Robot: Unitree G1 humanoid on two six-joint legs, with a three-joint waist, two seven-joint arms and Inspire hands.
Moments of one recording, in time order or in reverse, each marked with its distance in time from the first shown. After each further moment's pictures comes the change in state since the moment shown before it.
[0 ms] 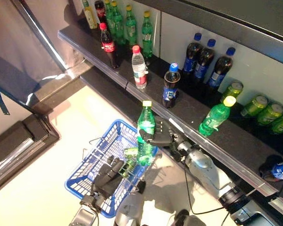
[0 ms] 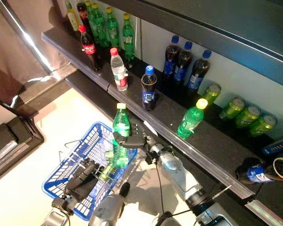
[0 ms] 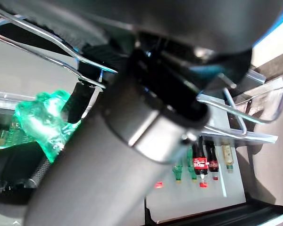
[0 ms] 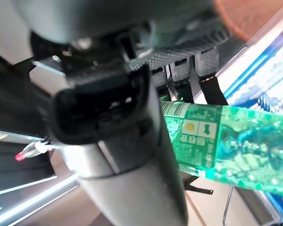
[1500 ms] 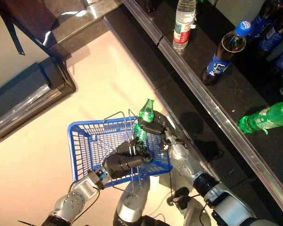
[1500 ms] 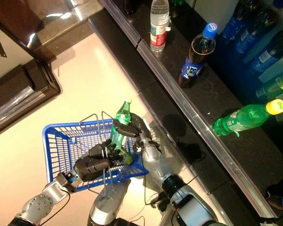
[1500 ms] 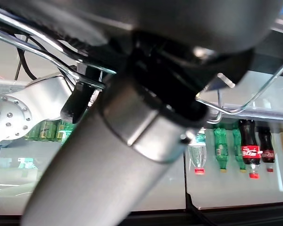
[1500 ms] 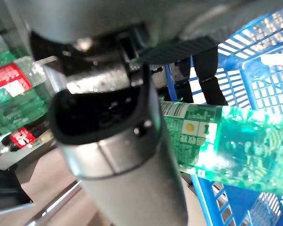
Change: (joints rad) left arm -0.208 0.211 -0.143 -0.254 0.034 0.150 -0.100; right arm -0.226 0.261 0.057 0.460 0.102 -0.129 -0.246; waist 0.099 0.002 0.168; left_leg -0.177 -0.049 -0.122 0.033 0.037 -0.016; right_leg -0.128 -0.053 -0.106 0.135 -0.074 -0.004
